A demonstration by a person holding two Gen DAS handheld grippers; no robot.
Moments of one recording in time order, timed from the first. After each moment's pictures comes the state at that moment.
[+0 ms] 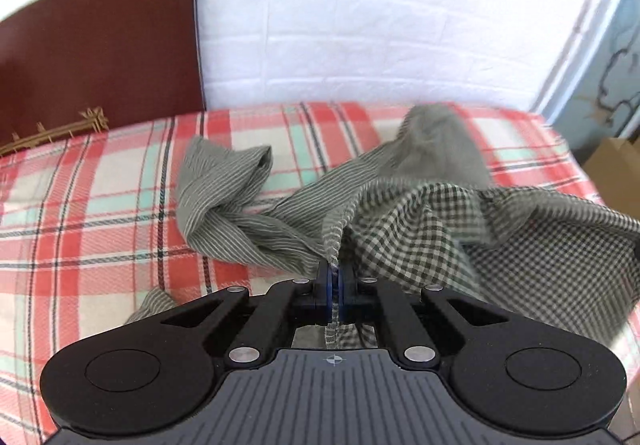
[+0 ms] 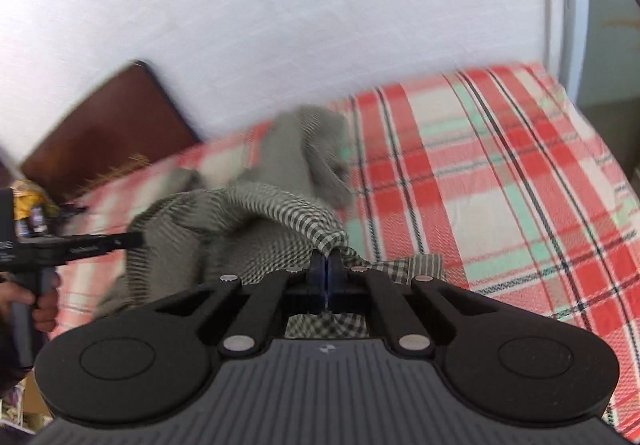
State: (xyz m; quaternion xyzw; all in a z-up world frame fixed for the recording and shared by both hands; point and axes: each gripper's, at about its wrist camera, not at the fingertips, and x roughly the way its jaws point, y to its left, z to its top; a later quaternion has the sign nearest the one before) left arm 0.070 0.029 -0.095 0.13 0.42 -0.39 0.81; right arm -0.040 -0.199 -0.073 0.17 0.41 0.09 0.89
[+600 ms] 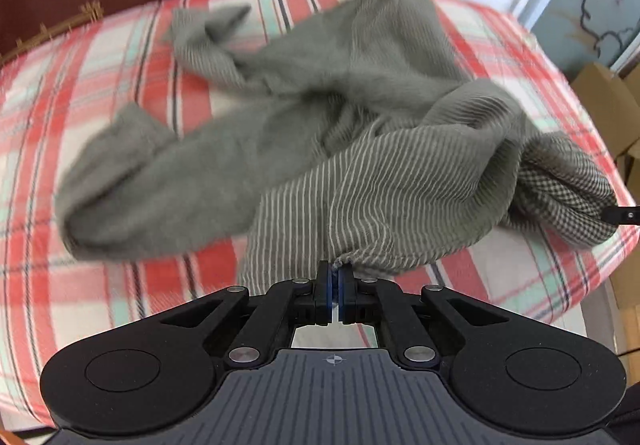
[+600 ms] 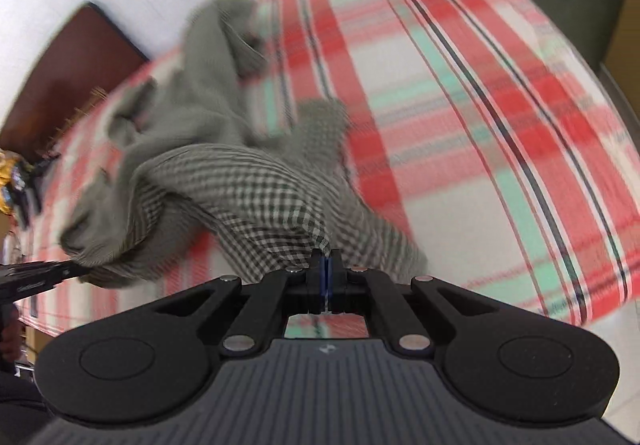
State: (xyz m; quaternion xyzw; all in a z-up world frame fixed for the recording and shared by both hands) left arm -0.045 0.078 -0.145 0.16 0.52 -0.37 0.75; right arm -0.119 -0.254 -0.163 0.19 0.54 0.03 0.82
